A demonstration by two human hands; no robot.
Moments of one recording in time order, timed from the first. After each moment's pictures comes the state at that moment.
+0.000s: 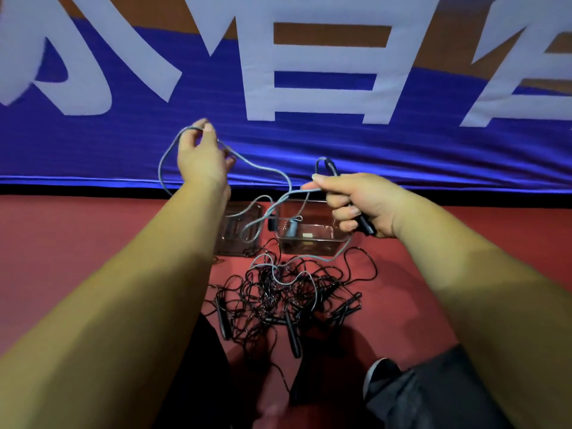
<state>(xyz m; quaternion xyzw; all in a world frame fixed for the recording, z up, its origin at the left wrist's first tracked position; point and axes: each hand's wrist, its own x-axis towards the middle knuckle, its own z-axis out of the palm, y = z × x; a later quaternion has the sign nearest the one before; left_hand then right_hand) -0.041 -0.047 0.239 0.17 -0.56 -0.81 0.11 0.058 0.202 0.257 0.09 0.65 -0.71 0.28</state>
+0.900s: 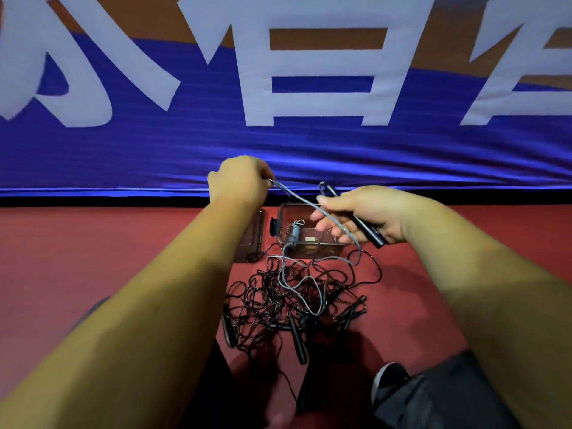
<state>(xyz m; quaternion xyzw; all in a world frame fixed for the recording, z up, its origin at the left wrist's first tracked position) -0.017 -0.021 0.239 -0.04 -0.98 -0.19 0.05 0.059 0.208 0.250 0.15 0.72 -0.60 0.31</state>
